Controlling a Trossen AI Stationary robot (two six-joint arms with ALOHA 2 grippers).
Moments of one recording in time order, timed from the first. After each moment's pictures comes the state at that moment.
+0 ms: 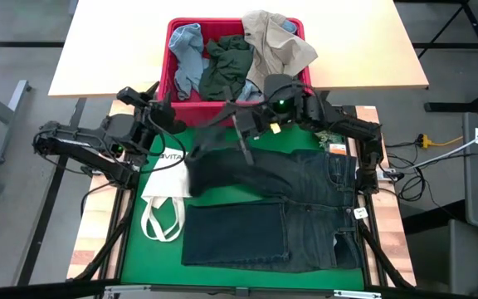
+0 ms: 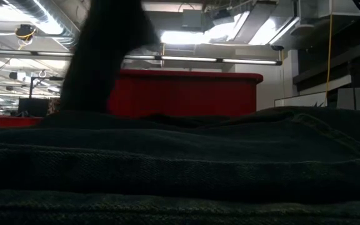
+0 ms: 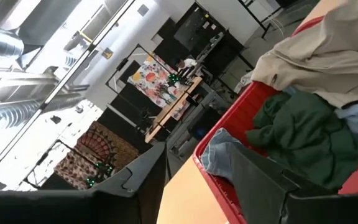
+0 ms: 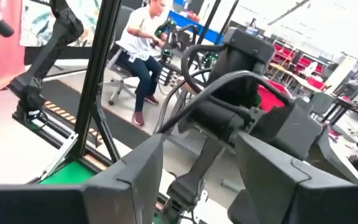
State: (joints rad) left arm -0.16 1.06 1.16 0.04 -1.57 0.97; right arm -0.04 1.93 2.36 -0.48 -0.43 -0.44
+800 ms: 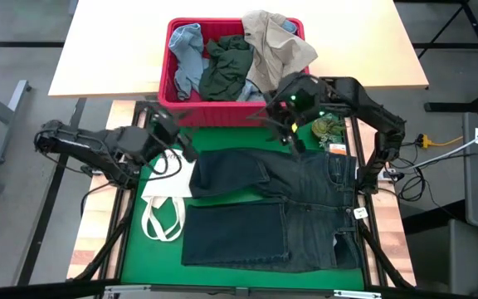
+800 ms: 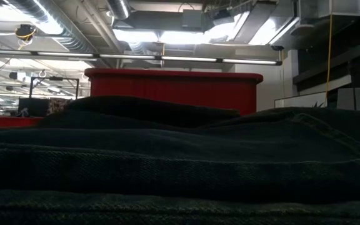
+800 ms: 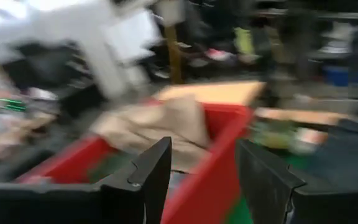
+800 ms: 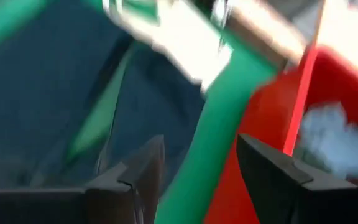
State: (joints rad) left arm -0.22 1.08 1.17 -0.22 -0.98 0.17; right arm -0.14 1.78 2.34 -1.43 -0.14 -0.75
